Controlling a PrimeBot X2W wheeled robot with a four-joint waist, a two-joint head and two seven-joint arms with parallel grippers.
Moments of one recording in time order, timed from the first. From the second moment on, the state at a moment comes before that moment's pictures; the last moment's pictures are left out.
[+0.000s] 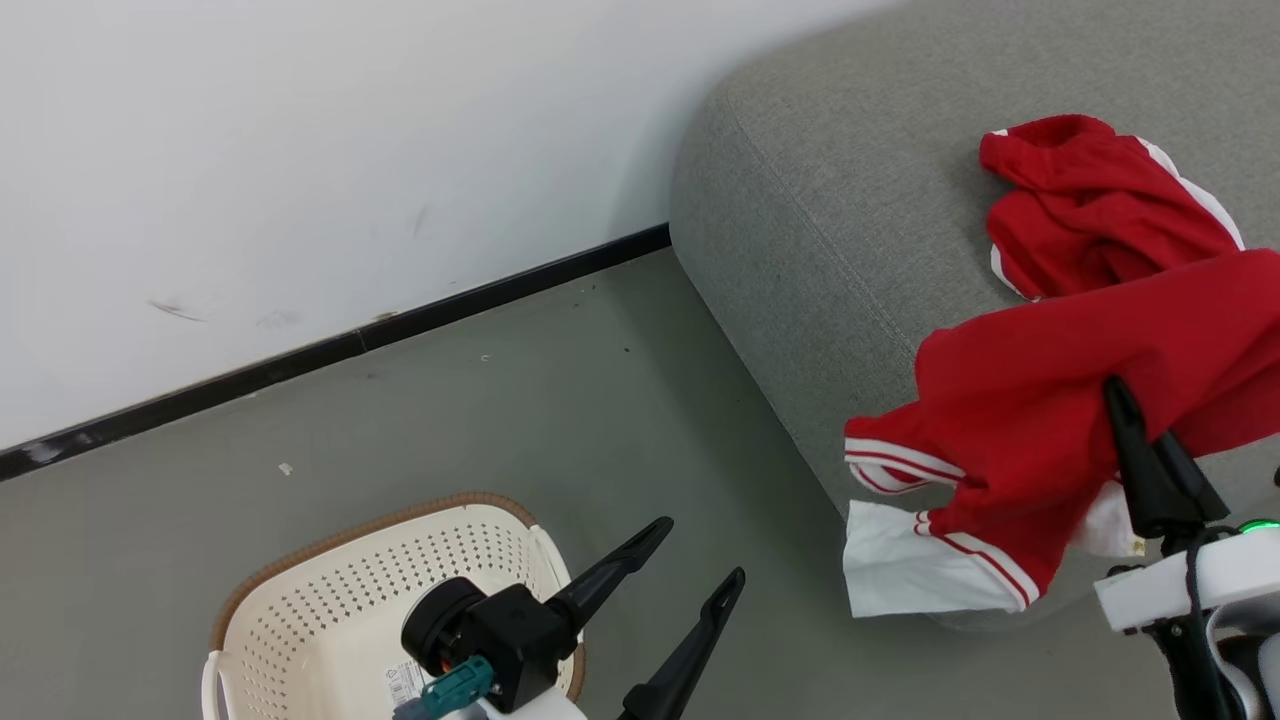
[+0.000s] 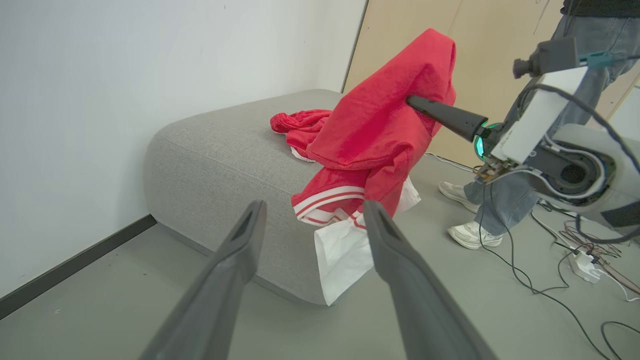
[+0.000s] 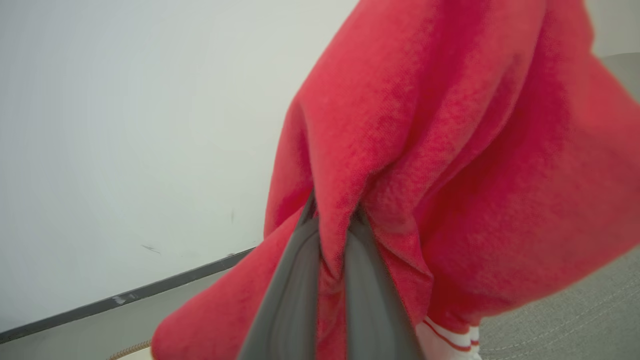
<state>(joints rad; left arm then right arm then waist) -0.18 0.18 -0.70 -0.18 -0.51 0.00 -0.04 -0.04 -0.18 -0.05 -0.05 0.39 0.12 -0.15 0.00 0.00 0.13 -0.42</state>
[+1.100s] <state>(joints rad) -0.20 0.18 -0.73 -0.21 -0.48 0.04 0.02 -0.67 -0.38 -0.55 0.36 0.65 0.12 0.14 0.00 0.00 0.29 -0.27</state>
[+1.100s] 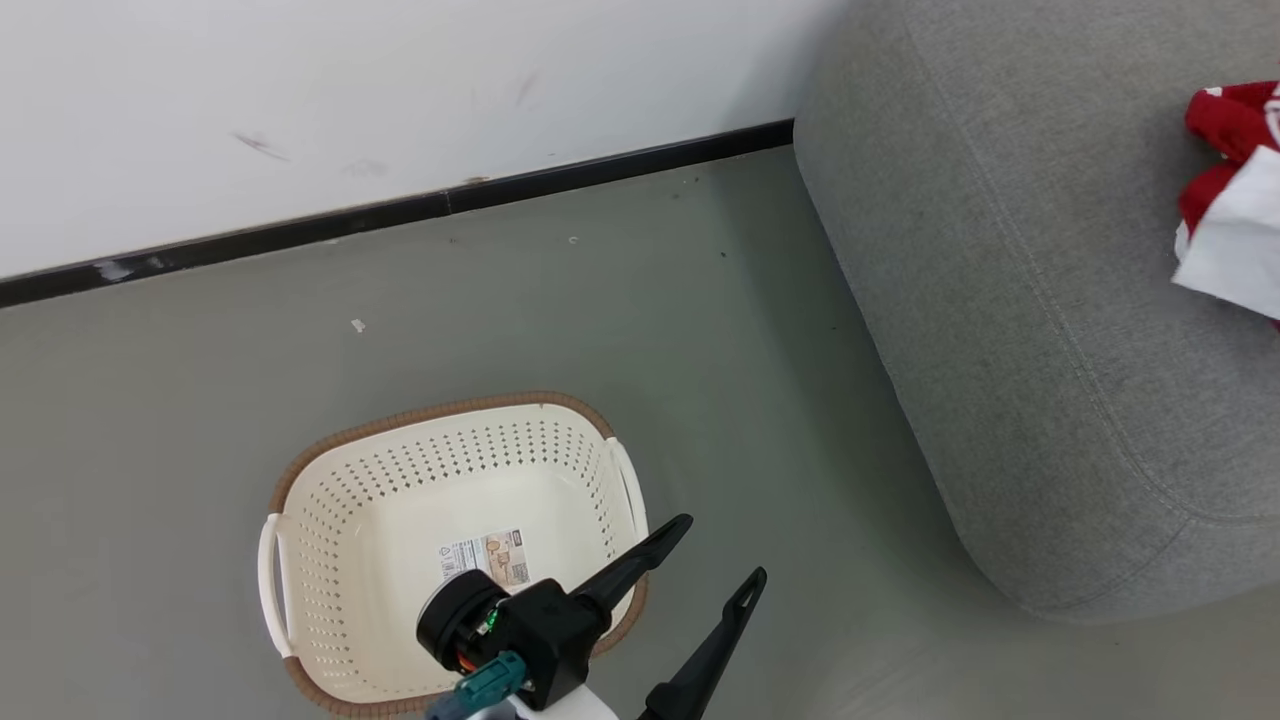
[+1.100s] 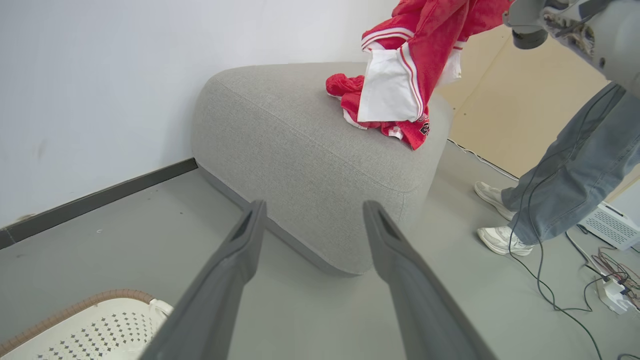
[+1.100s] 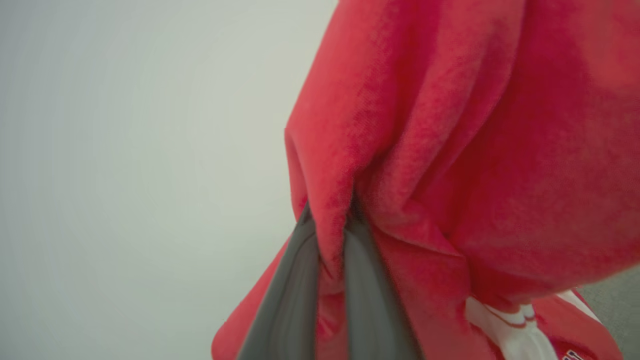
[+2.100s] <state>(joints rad) -0.25 0.22 -0.78 -0.23 -0.43 0.03 0.14 -1.02 -0.56 -0.63 0.57 0.46 0.12 0.18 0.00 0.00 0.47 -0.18</state>
